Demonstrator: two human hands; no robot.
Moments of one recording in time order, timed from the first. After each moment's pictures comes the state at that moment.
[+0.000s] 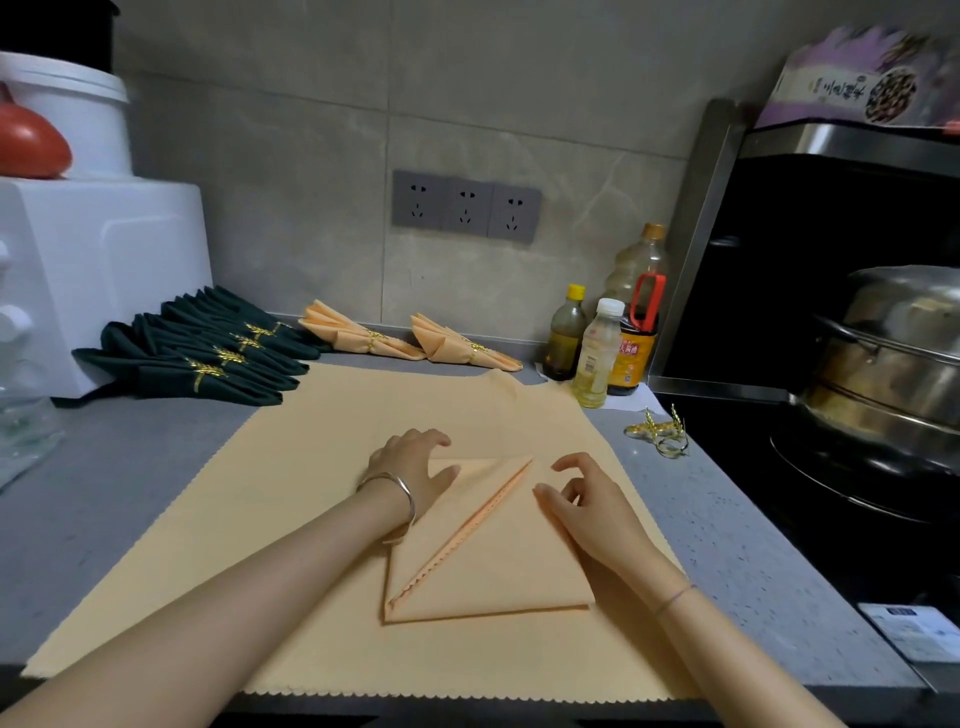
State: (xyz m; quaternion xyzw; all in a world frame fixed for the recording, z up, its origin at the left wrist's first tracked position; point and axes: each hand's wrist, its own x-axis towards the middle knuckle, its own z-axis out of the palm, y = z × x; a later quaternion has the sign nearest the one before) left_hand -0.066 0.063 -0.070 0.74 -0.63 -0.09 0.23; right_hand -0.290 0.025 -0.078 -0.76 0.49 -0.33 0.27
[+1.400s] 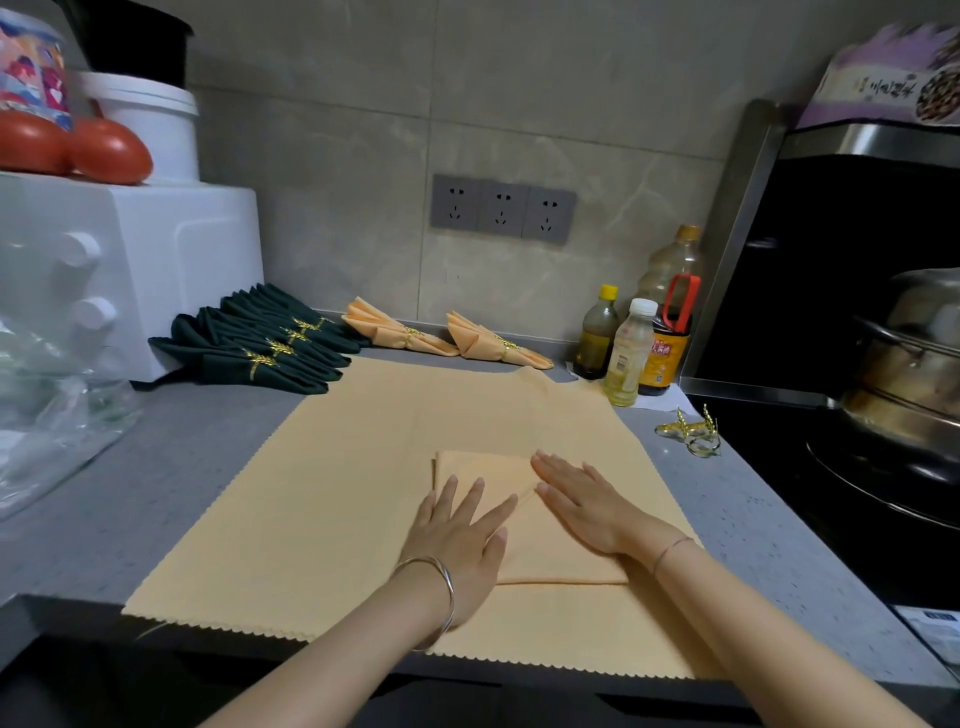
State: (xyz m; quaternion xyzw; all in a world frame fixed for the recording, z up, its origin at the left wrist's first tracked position) left_hand -0.111 0.145 -0.095 0.72 -0.68 -0.08 0.09; right_hand -0.271 0.004 -0.087 -0.91 0.39 -0.01 0.13
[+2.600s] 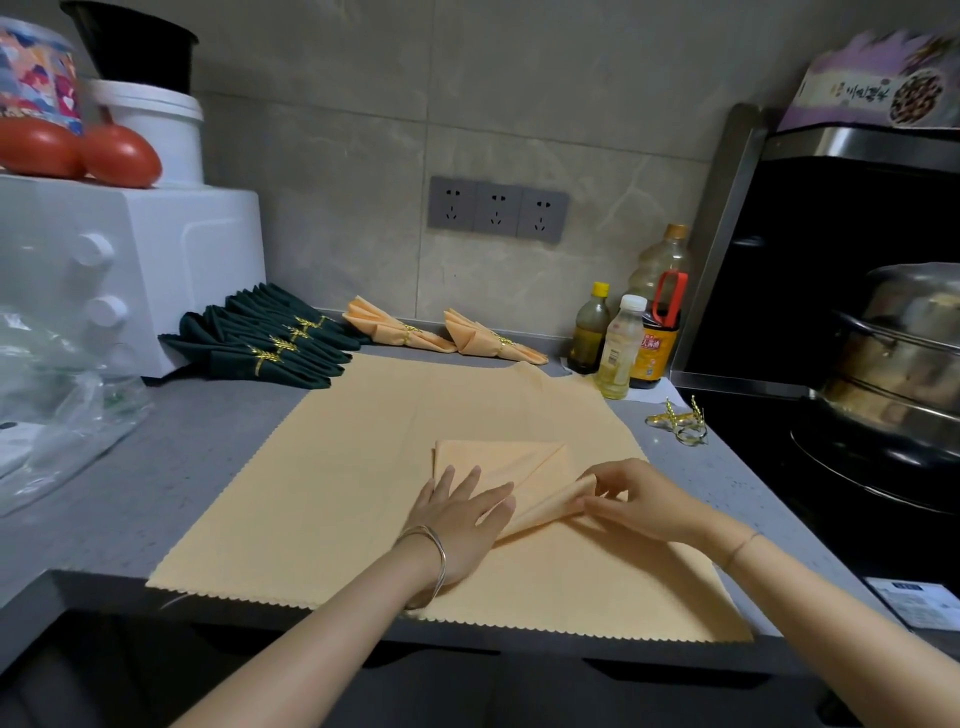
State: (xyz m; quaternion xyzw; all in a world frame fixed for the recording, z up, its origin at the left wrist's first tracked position) left_hand -0.107 0.145 -0.093 0.71 -0.66 -0.18 0.15; right_hand -0.323 0.041 -0.049 -0.90 0.34 -0.15 0.25
